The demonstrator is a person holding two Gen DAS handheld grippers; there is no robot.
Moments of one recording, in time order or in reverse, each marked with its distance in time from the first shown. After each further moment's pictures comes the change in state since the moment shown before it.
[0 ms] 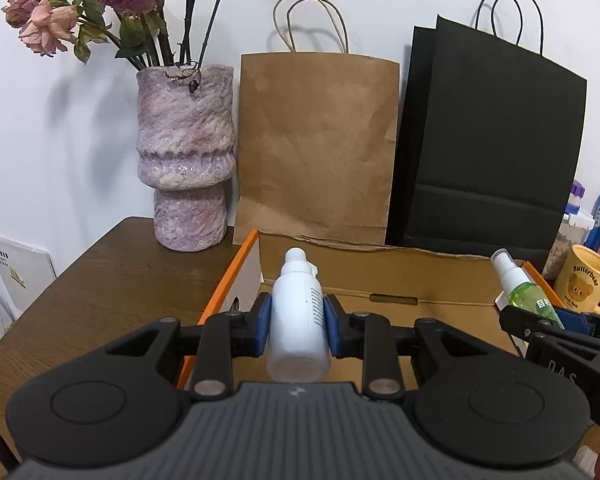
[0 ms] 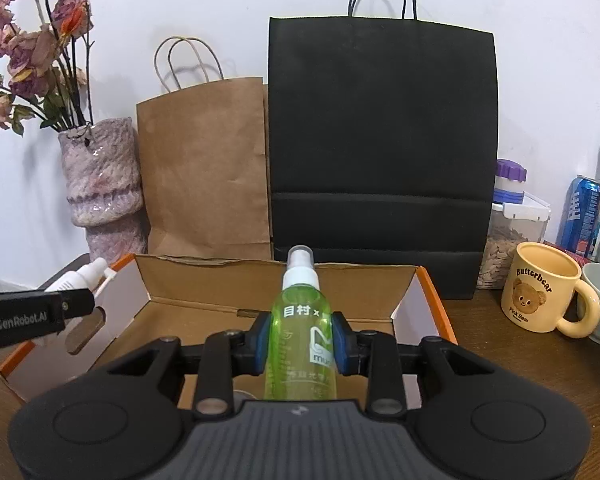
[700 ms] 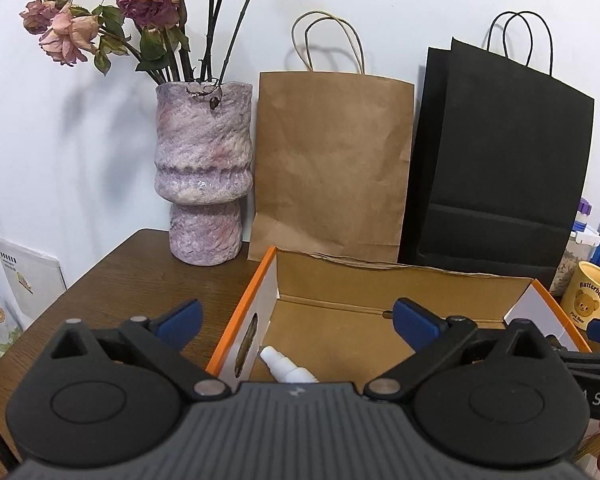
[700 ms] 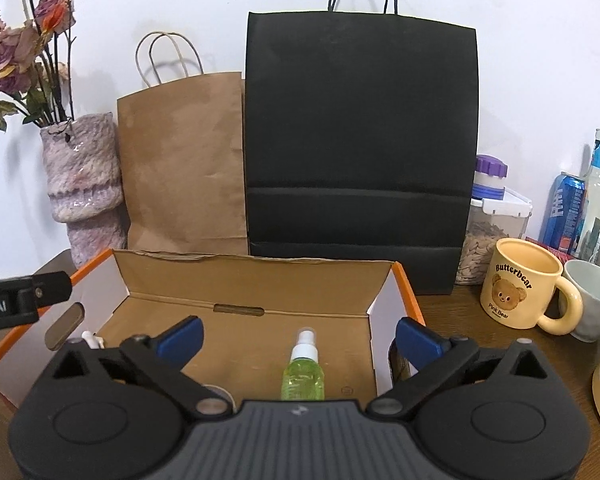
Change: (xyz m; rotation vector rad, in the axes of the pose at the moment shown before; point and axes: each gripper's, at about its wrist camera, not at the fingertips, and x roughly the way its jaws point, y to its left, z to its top) left arm -0.008 0.011 0.005 -0.022 -0.050 0.021; right arm -0.001 -0.009 0.003 0.000 0.013 -0.045
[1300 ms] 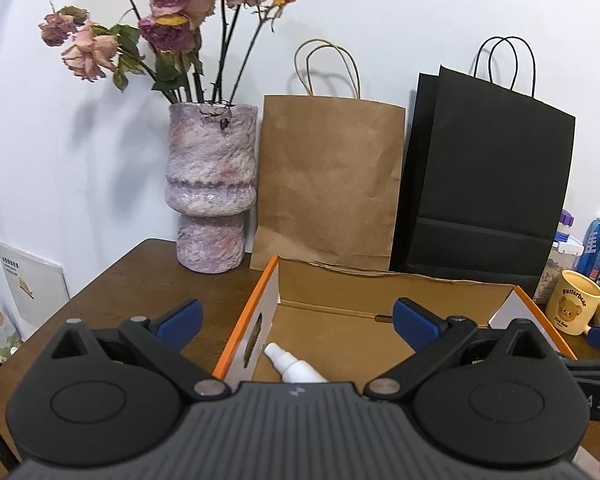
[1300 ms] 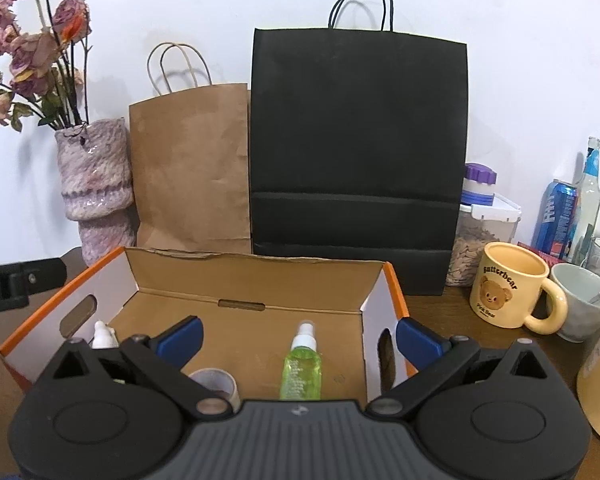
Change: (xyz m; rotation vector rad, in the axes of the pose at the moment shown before) left arm -0.038 0.006 -0.009 -0.016 -0.057 -0.012; right arm -0.032 -0.007 -0.008 -0.022 -0.016 0.005
